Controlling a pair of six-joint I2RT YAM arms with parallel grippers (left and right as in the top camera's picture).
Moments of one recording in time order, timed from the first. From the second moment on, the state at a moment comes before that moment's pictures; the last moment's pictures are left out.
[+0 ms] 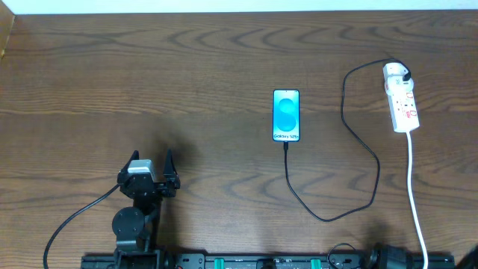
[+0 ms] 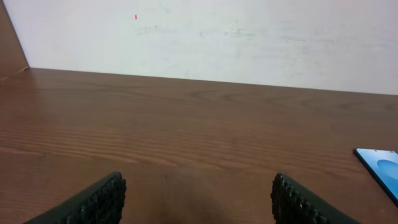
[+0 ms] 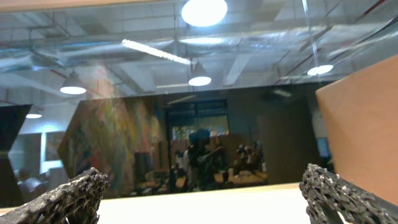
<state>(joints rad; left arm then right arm) 0.01 0.01 0.02 -0.11 0.02 -0.07 -0.29 0.18 1.27 -0.47 -0.19 0.26</state>
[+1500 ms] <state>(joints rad) 0.01 0.01 0.02 -0.11 0.02 -0.07 -0.19 0.01 1.06 -0.40 -0.30 -0.07</state>
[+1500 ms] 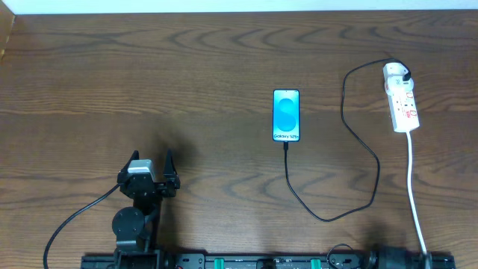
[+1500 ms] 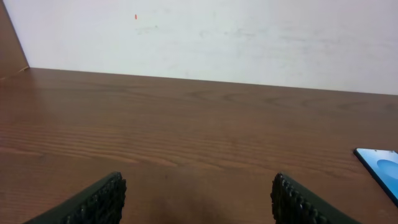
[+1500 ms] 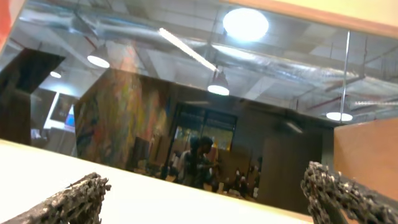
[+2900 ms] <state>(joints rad) 0.01 0.01 0.02 -0.11 0.02 -0.07 -0.19 0.01 0.03 0.36 -0.30 0.05</state>
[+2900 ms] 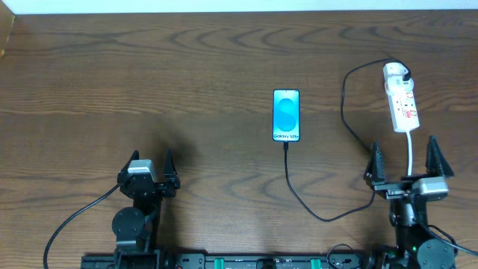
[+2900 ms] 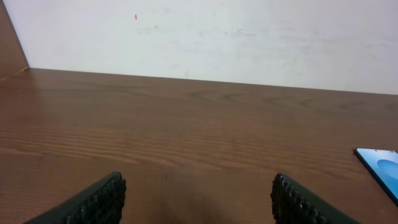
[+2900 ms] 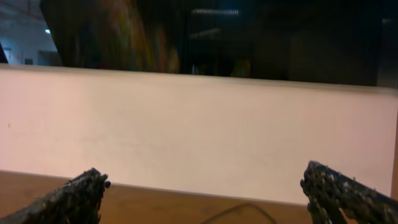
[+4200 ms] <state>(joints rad) 0.01 0.01 0.02 -0.11 0.02 -0.07 -0.12 0.01 0.01 0.06 -0.35 -0.15</state>
